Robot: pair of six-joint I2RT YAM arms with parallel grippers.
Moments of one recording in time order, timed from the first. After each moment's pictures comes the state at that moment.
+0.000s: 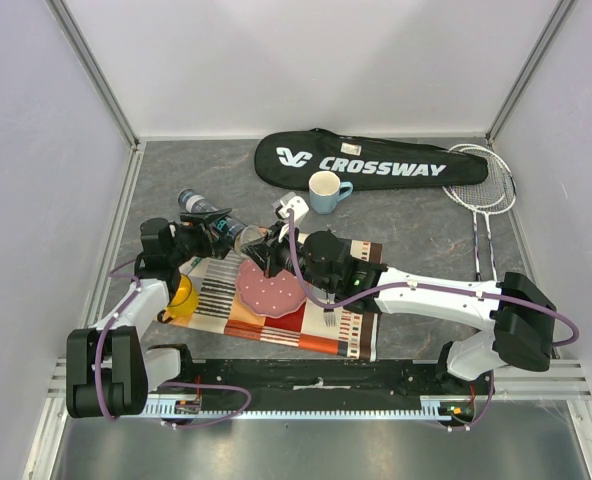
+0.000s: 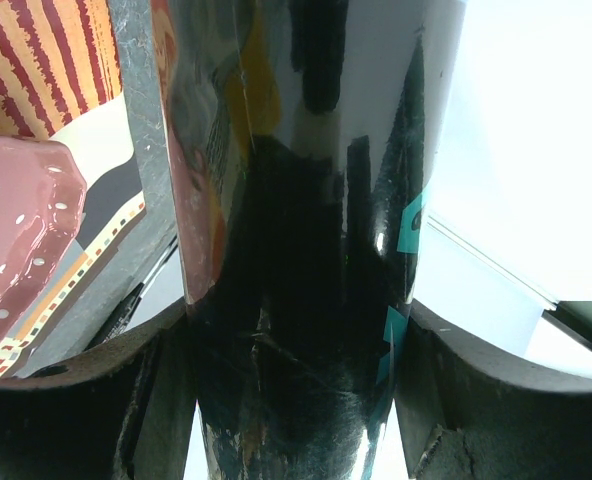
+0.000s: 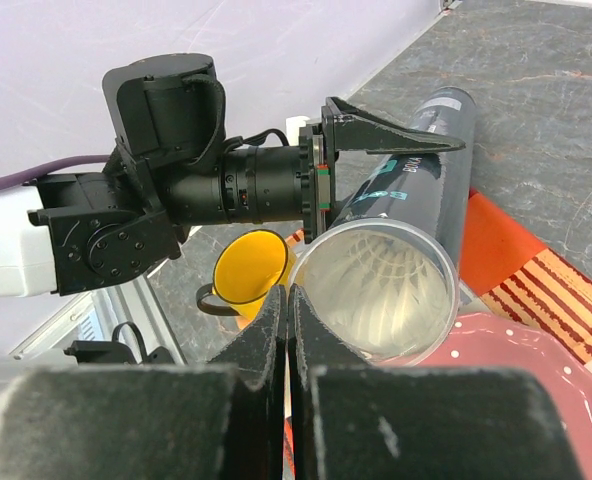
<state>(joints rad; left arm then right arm) 0.05 1.16 0.45 0.31 0.60 -1.78 1.15 1.47 1.04 0.39 0.18 0.42</state>
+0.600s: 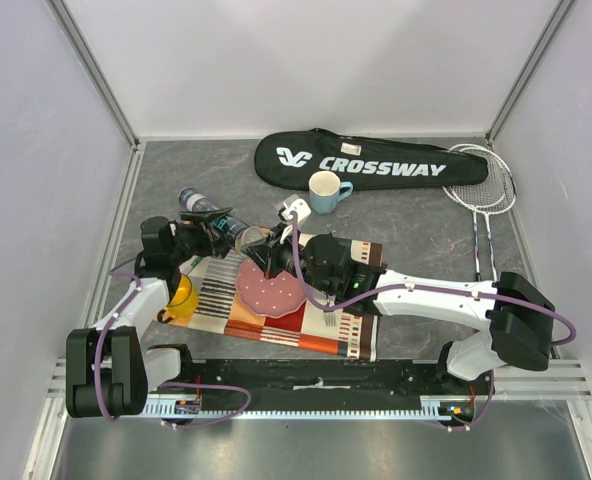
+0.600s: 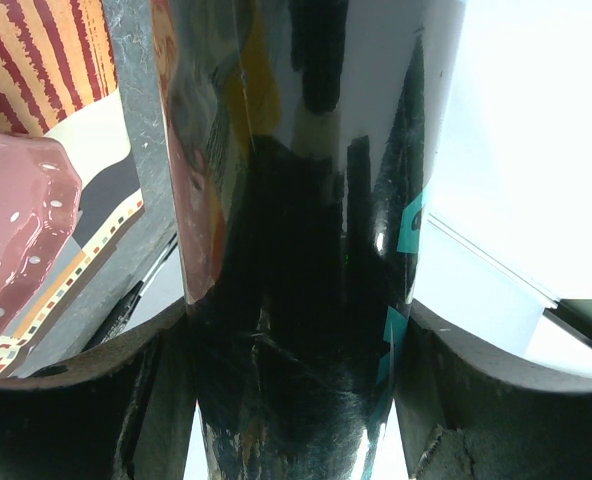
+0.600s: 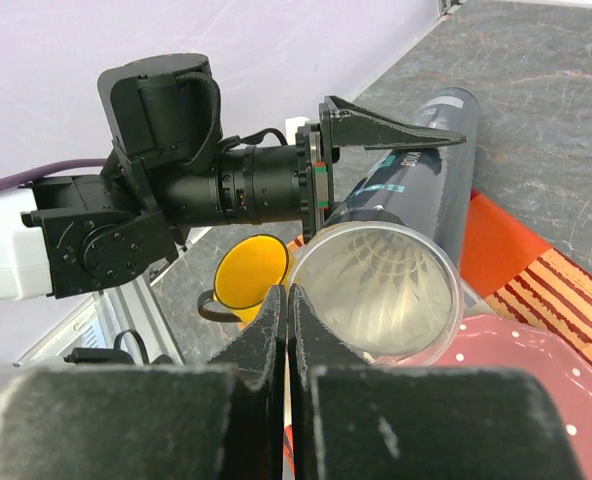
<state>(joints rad) 0.05 1.16 0.45 0.30 0.60 -1.78 1.15 1.48 1.00 0.44 0.19 0.44</state>
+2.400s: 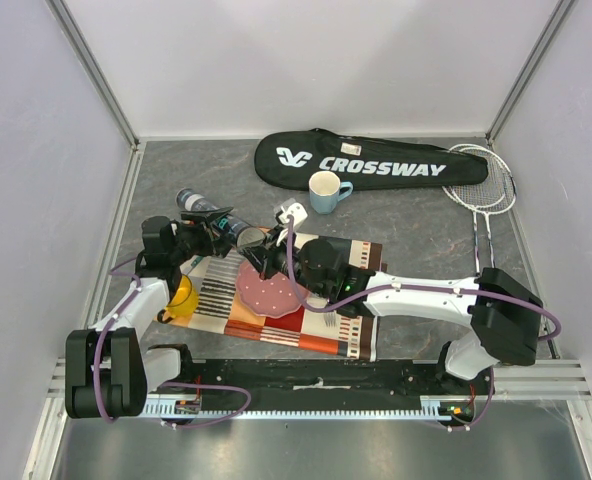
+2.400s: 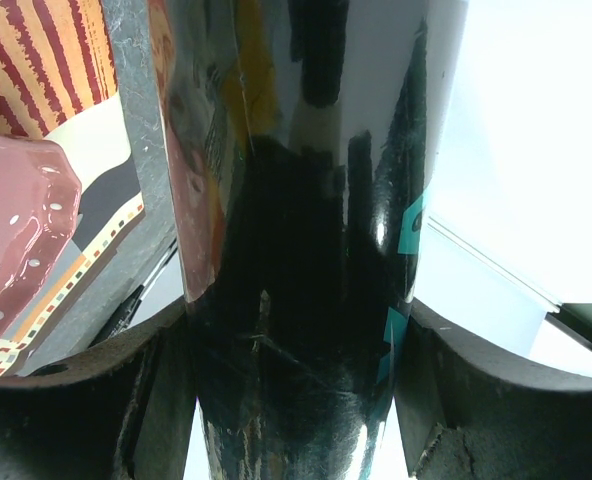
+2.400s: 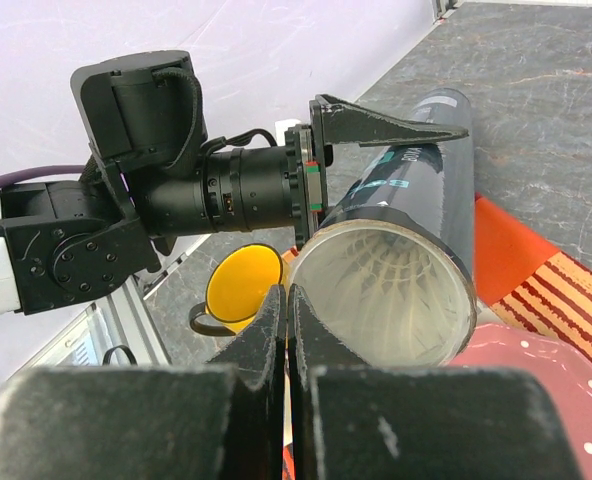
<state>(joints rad) 0.03 1.15 0.46 0.29 0.58 -1.78 1.15 1.54 0.97 0.57 0.22 0.45</state>
